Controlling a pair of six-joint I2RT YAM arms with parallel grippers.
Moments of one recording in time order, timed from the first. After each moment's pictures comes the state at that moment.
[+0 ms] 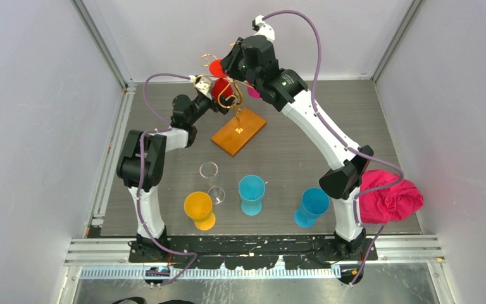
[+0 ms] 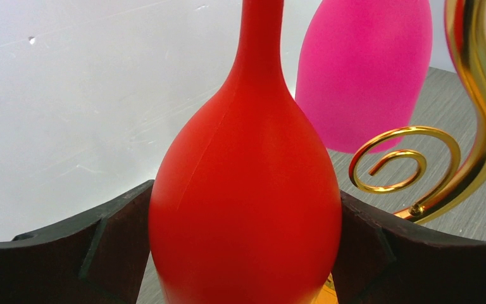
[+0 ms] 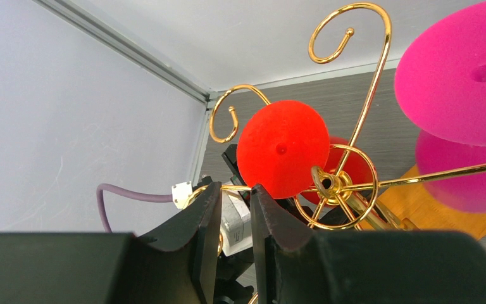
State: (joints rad) left arm -0.26 1.99 1.15 1.05 0.50 0.01; right arm 0.74 2.02 2.38 -0.58 0.28 0.72
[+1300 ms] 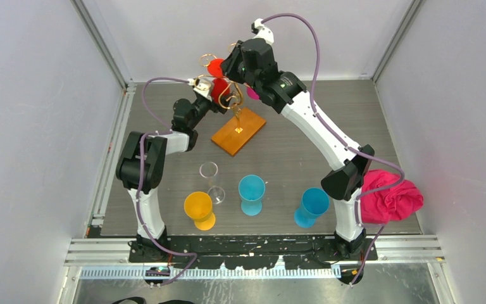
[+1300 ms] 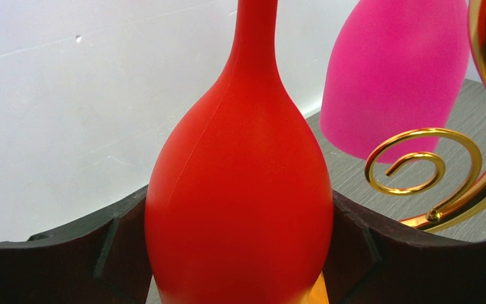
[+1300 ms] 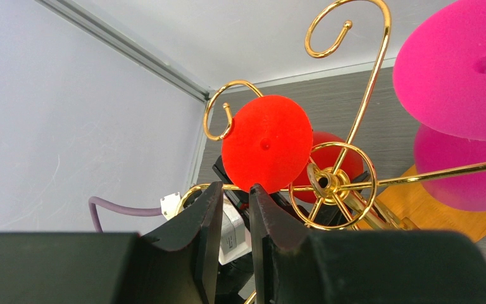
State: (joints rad) left arm -0.27 1.96 1.09 1.11 0.36 0.03; right arm 0.74 2.00 2.31 -0.53 0.28 0.73
